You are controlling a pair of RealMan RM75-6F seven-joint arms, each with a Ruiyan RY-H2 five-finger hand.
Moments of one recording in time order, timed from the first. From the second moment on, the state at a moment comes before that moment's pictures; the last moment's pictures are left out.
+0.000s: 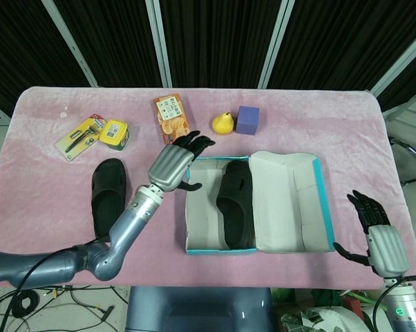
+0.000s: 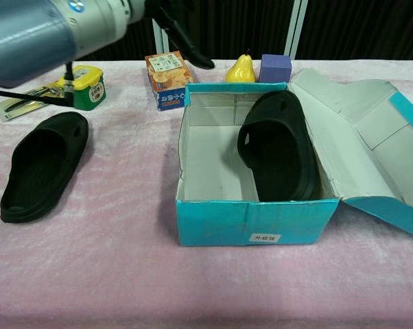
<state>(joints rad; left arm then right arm) -0.98 -1.55 -0.32 -1.60 1.03 1.06 0.38 0.11 -1.14 0.06 -1.68 -1.58 1.51 0.19</state>
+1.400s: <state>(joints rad) -0.88 -1.42 -0.15 -1.43 0.39 0.87 0.60 0.13 -1.17 0.06 -1.65 -1.57 1.47 0.21</state>
